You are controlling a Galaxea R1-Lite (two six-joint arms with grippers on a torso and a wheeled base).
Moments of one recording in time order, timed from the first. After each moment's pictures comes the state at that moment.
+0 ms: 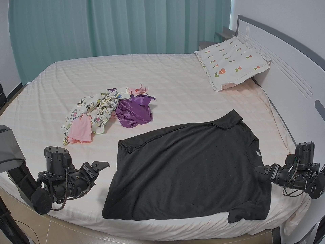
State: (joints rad) left arm -0.24 1.89 -0.30 -1.01 -0.11 -0.99; right arm 0.03 1.76 -0.24 -0.84 0.14 0.53
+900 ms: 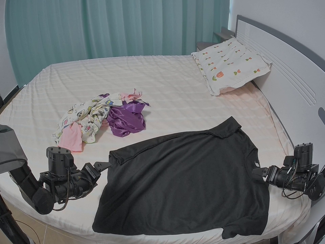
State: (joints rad) left arm -0.25 1.90 -0.31 -1.01 -0.11 -1.01; right arm 0.07 1.76 -0.23 -0.84 0.14 0.53
